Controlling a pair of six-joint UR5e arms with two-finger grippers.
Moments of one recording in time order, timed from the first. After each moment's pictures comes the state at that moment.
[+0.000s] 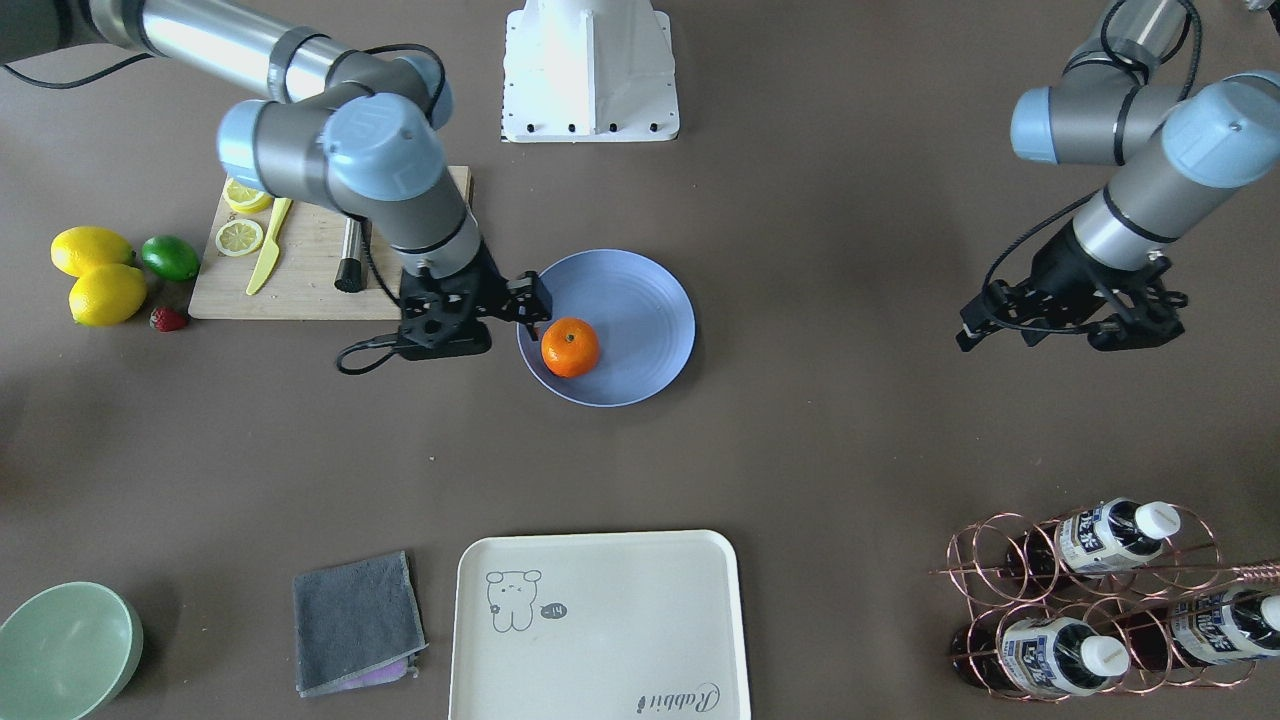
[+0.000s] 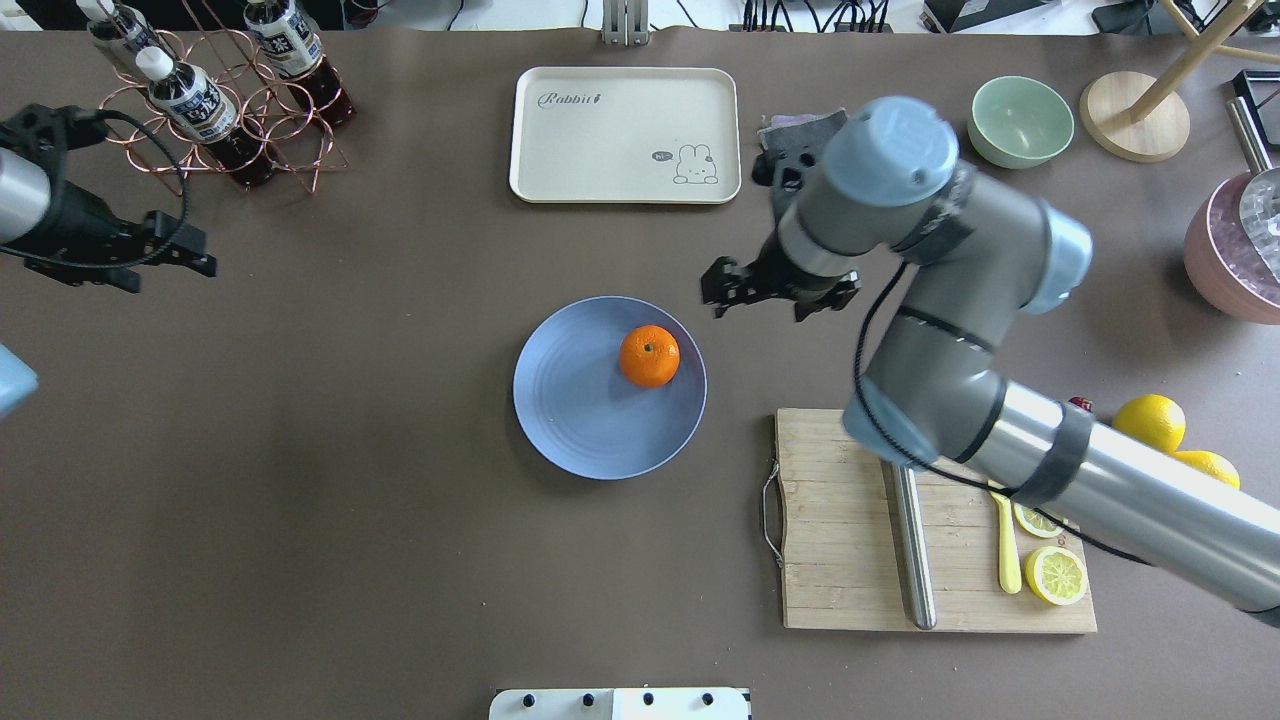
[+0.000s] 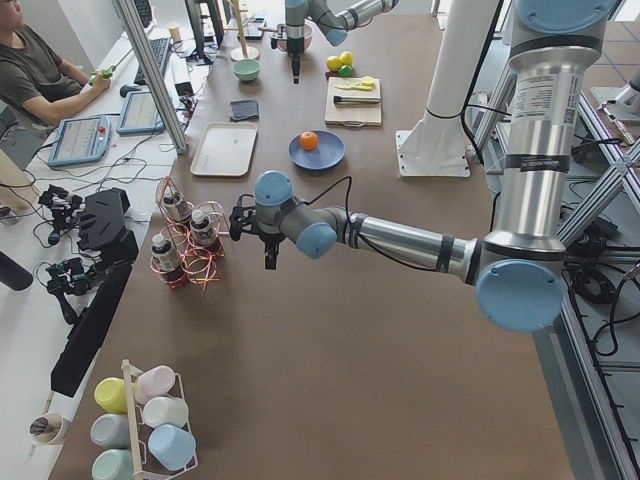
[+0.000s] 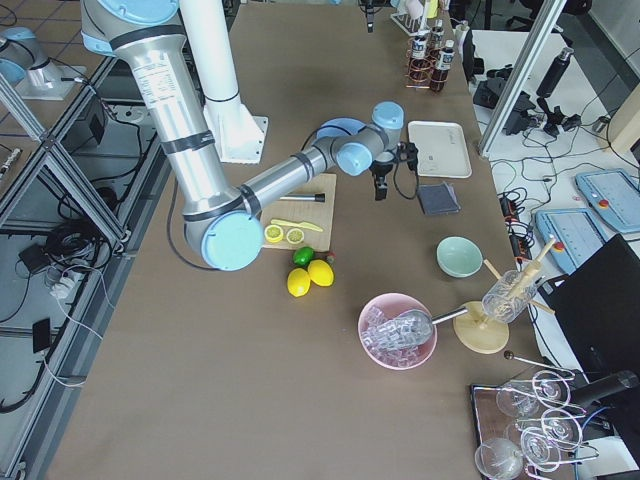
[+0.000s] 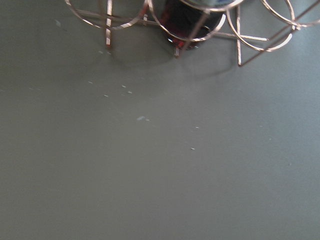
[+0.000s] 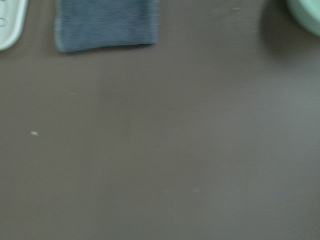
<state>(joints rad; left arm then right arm) -1.31 -1.57 -1.66 -2.04 -2.37 -0.54 1.05 -1.30 1.69 -1.38 2.27 0.61</state>
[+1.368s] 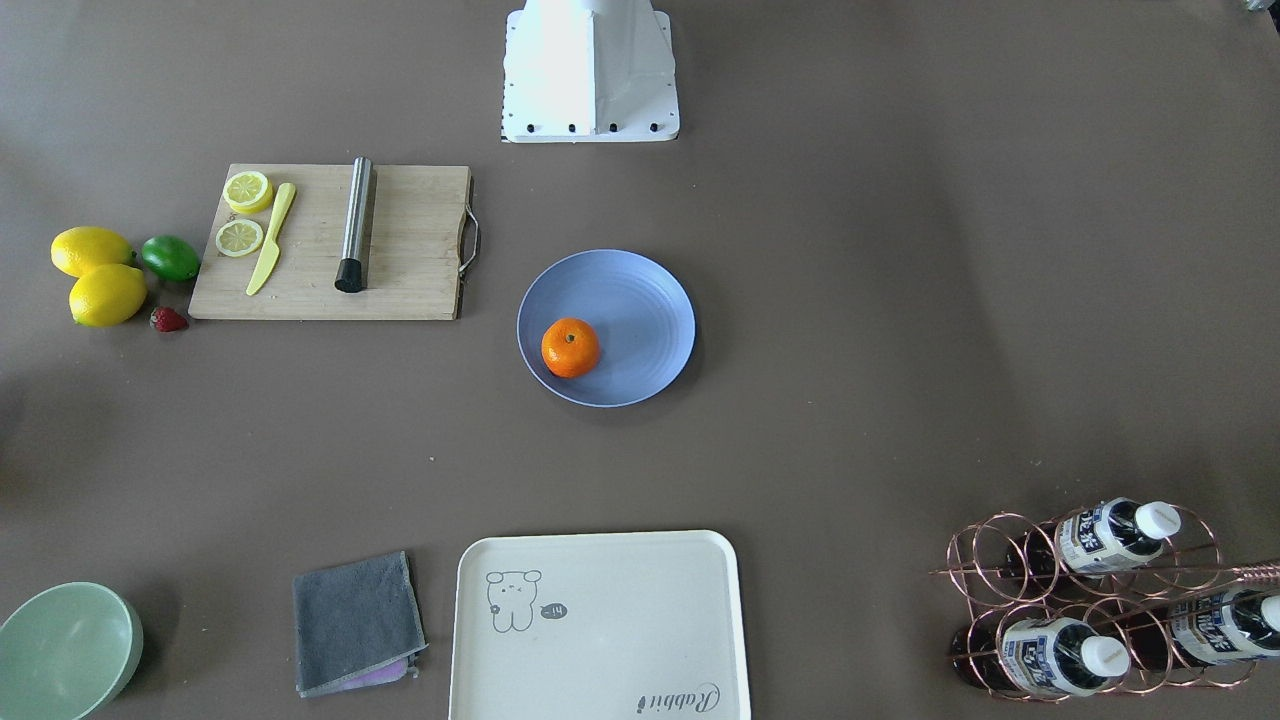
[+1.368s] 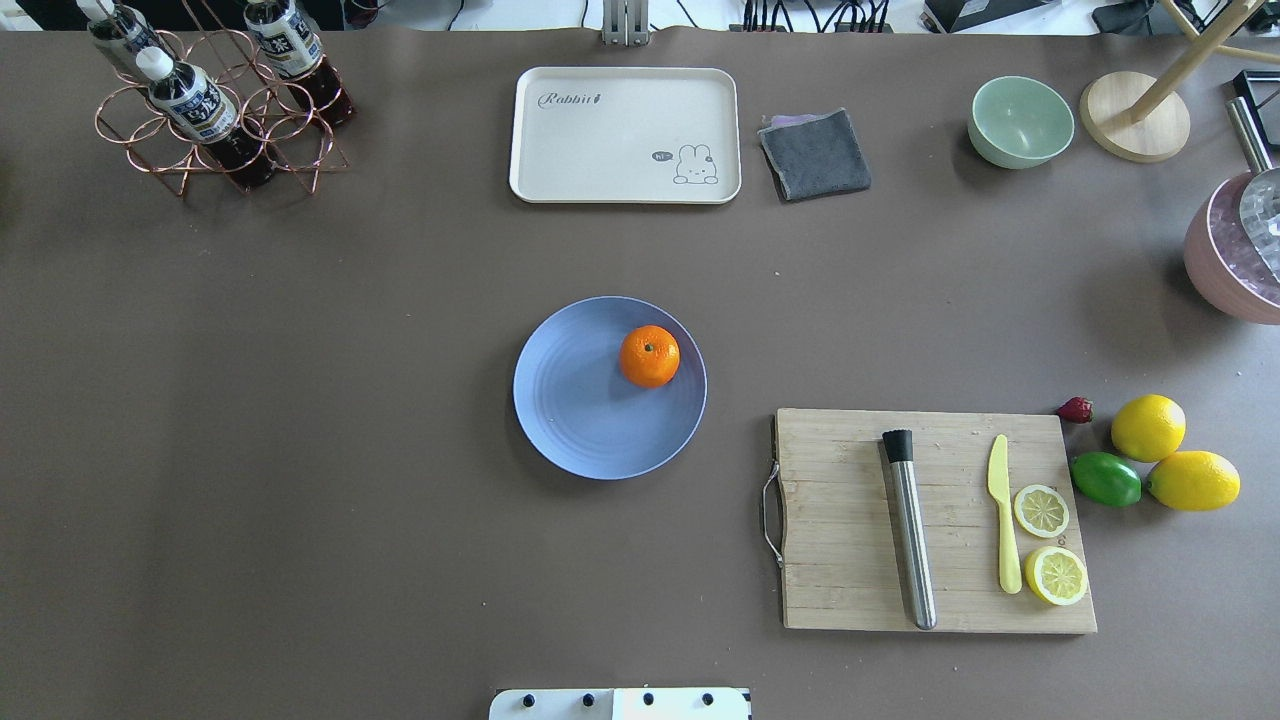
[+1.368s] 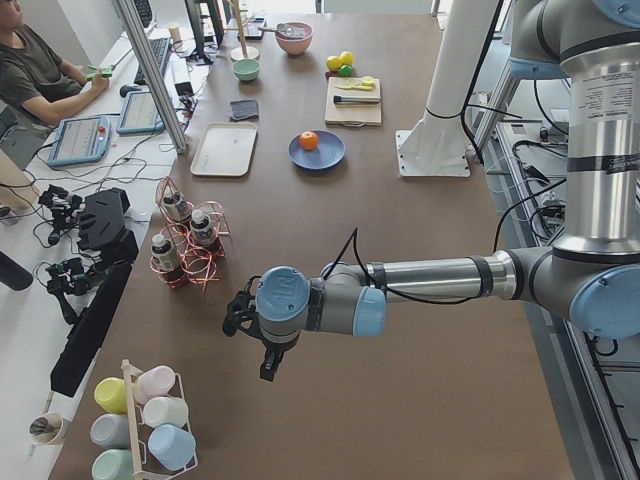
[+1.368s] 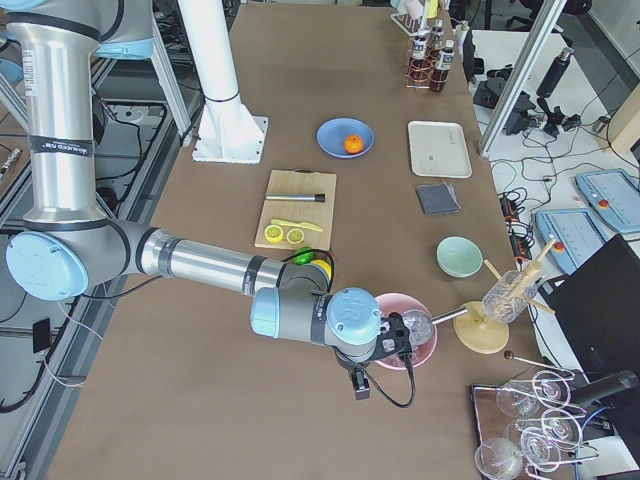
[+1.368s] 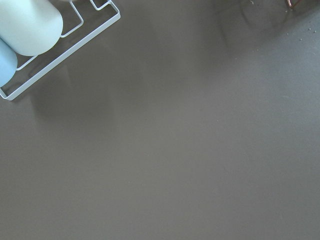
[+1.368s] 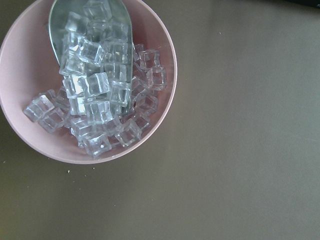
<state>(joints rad) -1.66 -1.50 -1.57 -1.76 -2.42 0.23 1.72 -1.60 1.46 -1.45 2.38 -0.36</state>
